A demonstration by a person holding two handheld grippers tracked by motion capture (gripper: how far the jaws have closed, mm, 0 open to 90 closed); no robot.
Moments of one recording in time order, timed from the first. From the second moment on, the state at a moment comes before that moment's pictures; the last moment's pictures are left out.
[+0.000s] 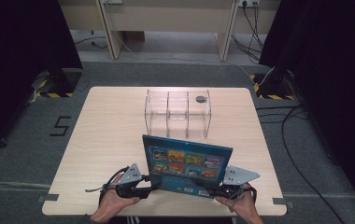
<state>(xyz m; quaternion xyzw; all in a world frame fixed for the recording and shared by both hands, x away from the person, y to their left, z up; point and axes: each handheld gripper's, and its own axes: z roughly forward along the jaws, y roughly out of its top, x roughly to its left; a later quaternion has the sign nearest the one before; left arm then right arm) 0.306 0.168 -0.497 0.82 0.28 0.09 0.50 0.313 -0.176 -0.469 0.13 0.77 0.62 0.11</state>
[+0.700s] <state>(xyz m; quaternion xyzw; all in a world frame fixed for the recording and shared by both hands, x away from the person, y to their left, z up) 0.312 0.177 -0.498 0.78 0.33 0.06 0.52 0.305 -0.164 -0.456 0.10 0.74 0.66 0.10</state>
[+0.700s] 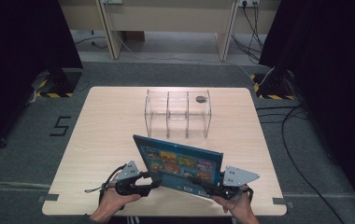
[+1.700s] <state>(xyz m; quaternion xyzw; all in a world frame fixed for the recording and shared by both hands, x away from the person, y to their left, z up) 0.317 0.189 -0.521 0.84 0.36 0.15 0.38 0.316 -0.225 -0.433 0.22 0.69 0.65 0.21</state>
